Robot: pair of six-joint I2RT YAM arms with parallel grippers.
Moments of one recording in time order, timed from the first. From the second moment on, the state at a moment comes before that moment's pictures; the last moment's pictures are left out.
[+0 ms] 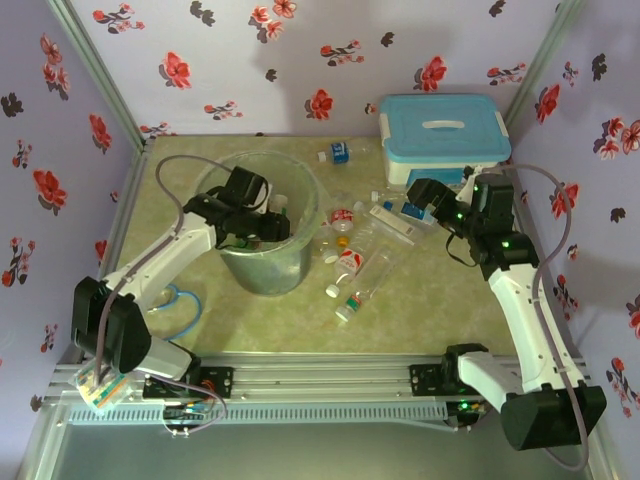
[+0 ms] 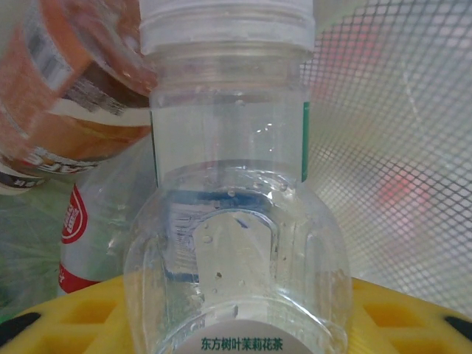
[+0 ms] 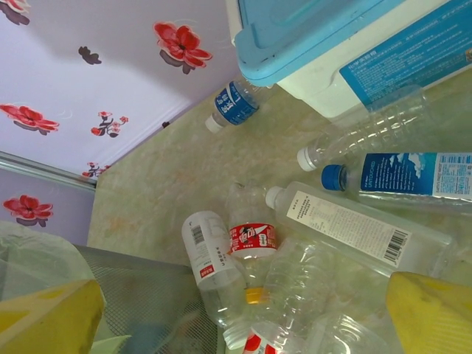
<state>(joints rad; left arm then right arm) -0.55 1.46 1.22 -0.77 0.15 -0.42 0.09 1.00 1.00 -0.54 -0.32 0.66</state>
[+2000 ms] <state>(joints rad) -0.60 1.33 1.39 -0.86 0.10 -0.41 0.00 1.81 1.34 -0.79 -0.02 -0.60</state>
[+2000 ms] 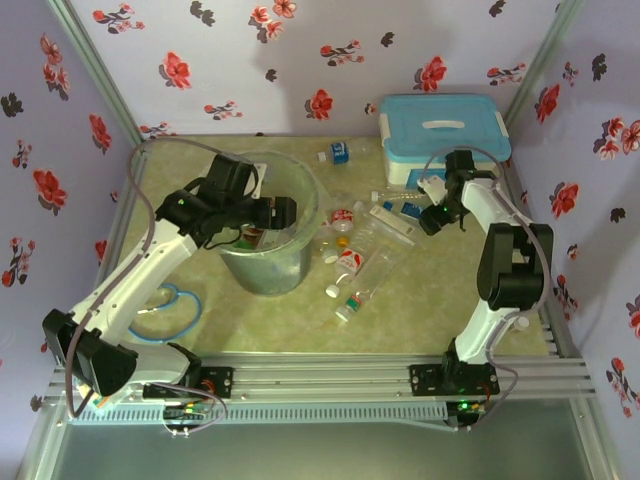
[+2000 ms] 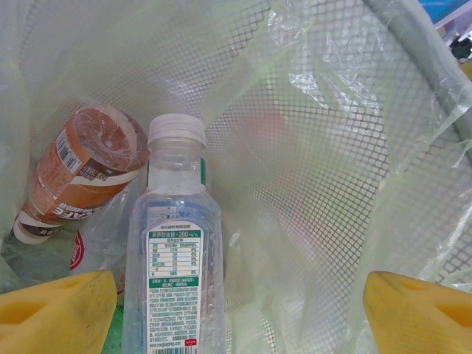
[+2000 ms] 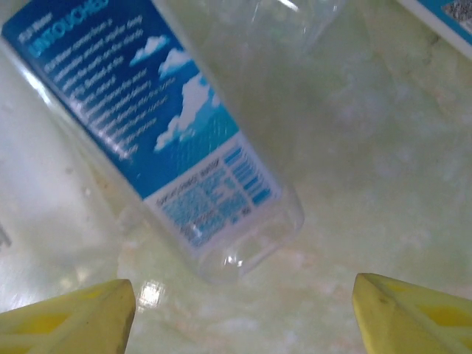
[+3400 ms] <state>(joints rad) -0.61 1.36 1.41 -0.84 0.09 -0.41 0.15 1.88 1.38 -0.91 -0.28 -0.51</state>
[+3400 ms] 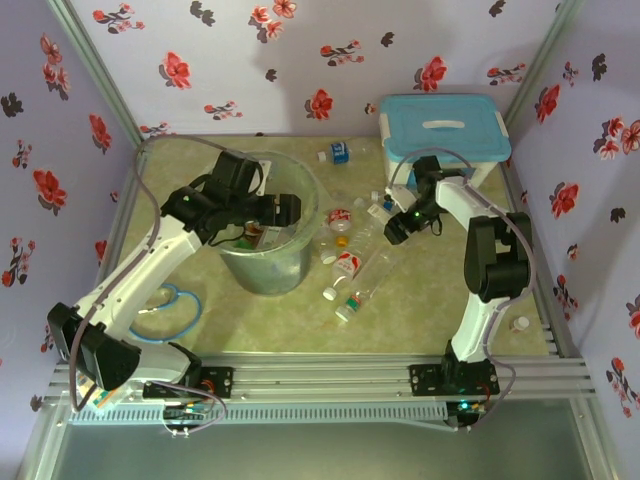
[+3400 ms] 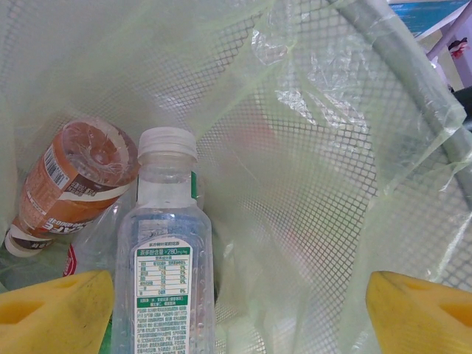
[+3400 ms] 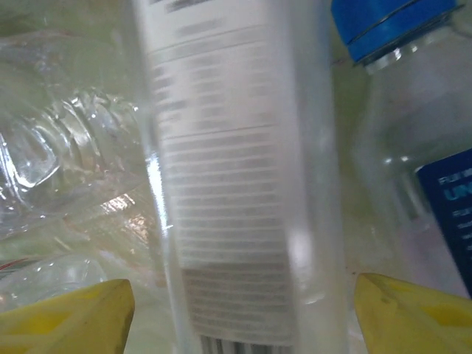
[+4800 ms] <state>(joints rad) -0.67 1.29 1.49 -0.46 0.35 -0.57 0.36 1.15 1.29 -0.66 -0.21 0.07</state>
